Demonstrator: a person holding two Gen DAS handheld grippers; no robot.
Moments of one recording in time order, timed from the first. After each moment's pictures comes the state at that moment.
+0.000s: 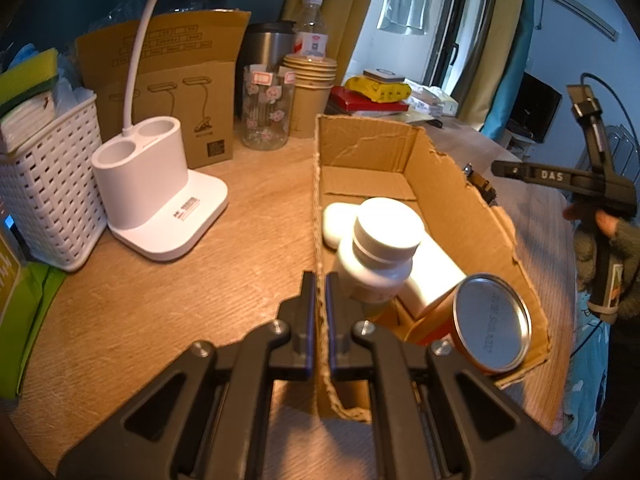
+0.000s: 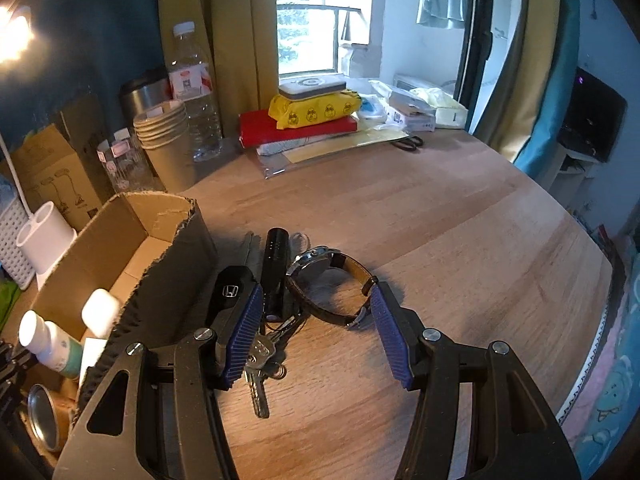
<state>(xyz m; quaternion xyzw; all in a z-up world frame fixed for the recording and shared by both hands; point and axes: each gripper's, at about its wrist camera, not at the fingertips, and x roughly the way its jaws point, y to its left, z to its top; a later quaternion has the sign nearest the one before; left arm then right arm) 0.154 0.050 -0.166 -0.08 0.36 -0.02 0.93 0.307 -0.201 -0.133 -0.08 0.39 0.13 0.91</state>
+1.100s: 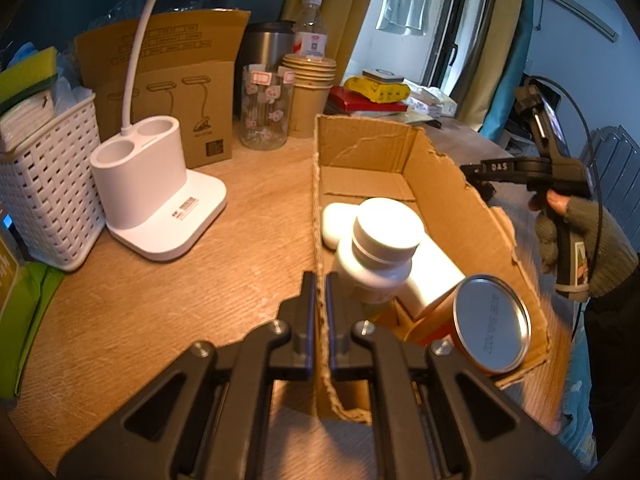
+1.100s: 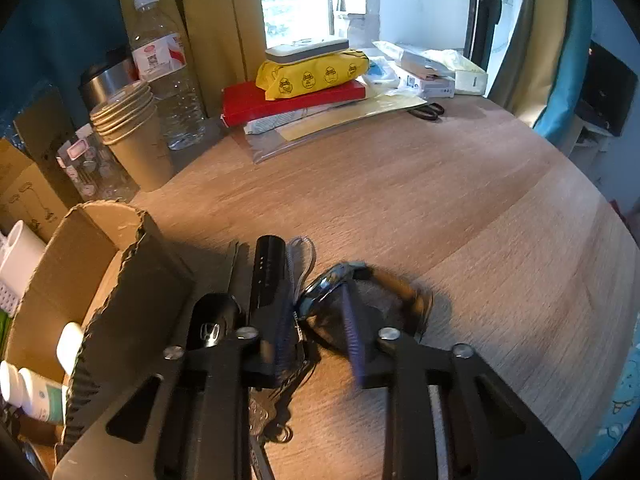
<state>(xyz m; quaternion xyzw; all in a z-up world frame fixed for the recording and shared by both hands) 0.153 0.048 -0.165 -0.08 0.36 -0.02 0.93 0.360 -0.192 -0.165 -0.05 0.44 0.13 0.89</state>
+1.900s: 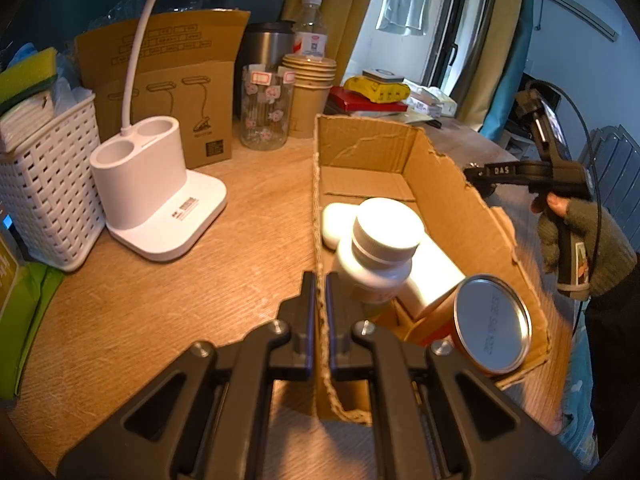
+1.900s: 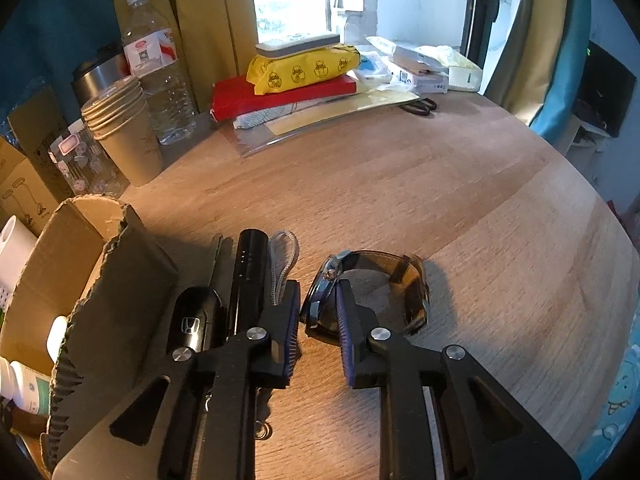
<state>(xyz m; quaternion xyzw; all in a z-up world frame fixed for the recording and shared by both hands) 0.154 0.050 -0.165 -0.08 0.36 -0.02 0.93 0.361 -0.197 -0.168 -0.06 0.44 0.13 0.89</state>
